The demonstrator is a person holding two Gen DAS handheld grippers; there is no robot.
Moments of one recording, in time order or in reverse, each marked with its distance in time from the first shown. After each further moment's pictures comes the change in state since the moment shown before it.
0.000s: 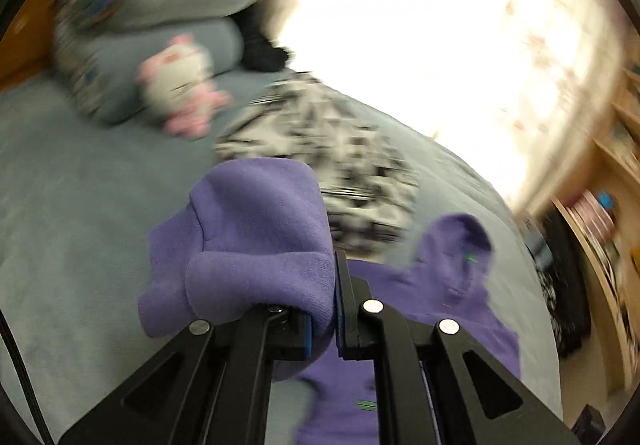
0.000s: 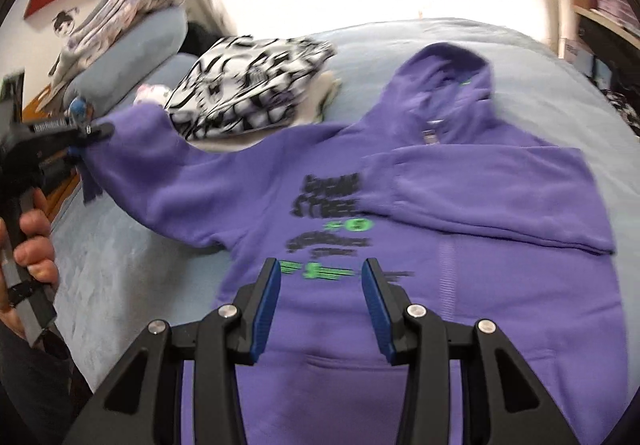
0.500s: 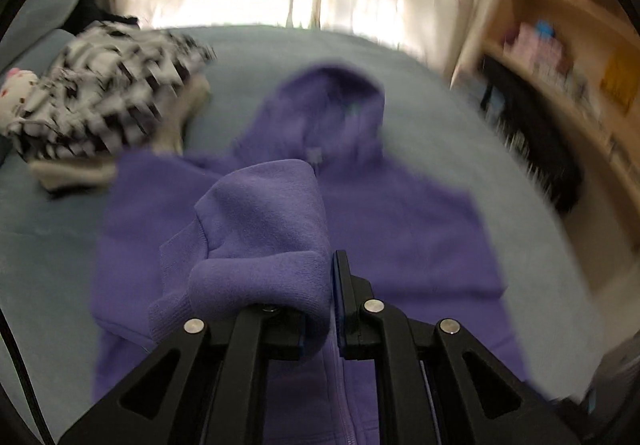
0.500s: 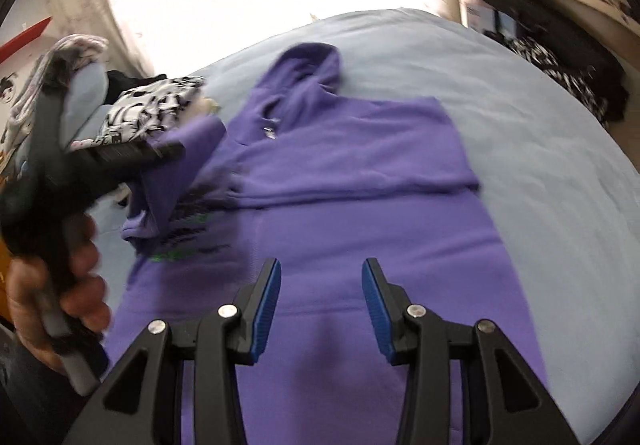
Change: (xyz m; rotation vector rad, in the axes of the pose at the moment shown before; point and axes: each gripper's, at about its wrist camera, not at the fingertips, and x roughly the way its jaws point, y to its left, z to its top) left arm 0.105 -0.235 -0.168 0.396 0.318 -0.075; right arm -0.068 -0.159 -0.051 0.215 -0.024 -0.160
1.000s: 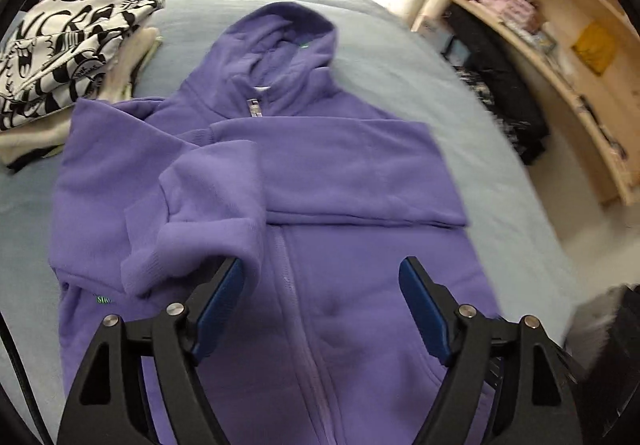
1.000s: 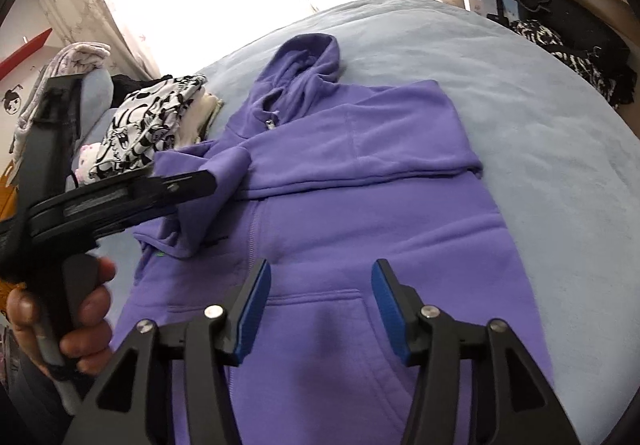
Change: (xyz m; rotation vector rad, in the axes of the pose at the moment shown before) left arm -0.021 -0.001 -0.021 0.028 0.144 -0.208; right arm 0.004 -0.010 -0.001 0.020 0.017 0.079
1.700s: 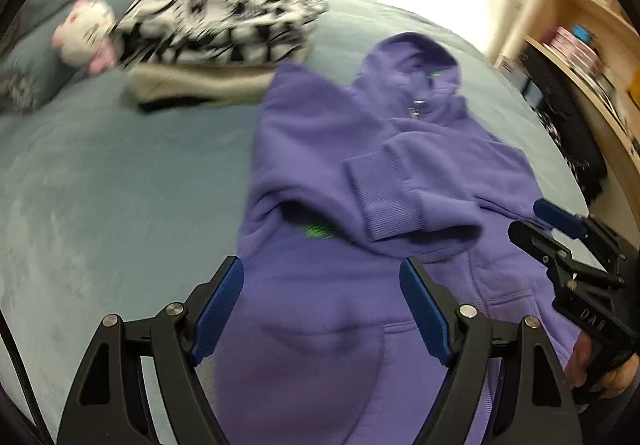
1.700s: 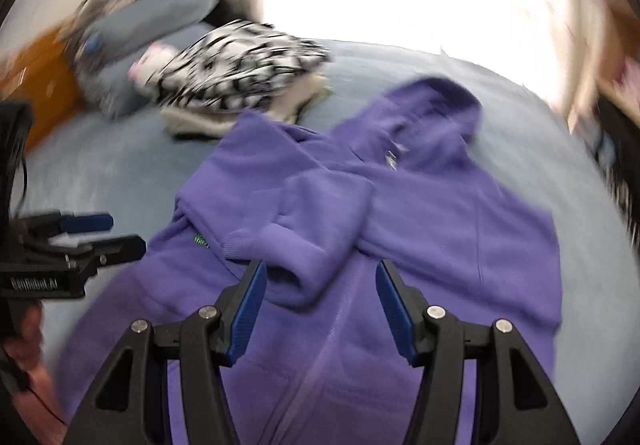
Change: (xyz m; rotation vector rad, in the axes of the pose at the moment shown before) left arm -0.075 0.140 -0.078 -0.187 -0.100 0.256; right arm 0.063 0.146 0.021 -0.603 -0.003 0.035
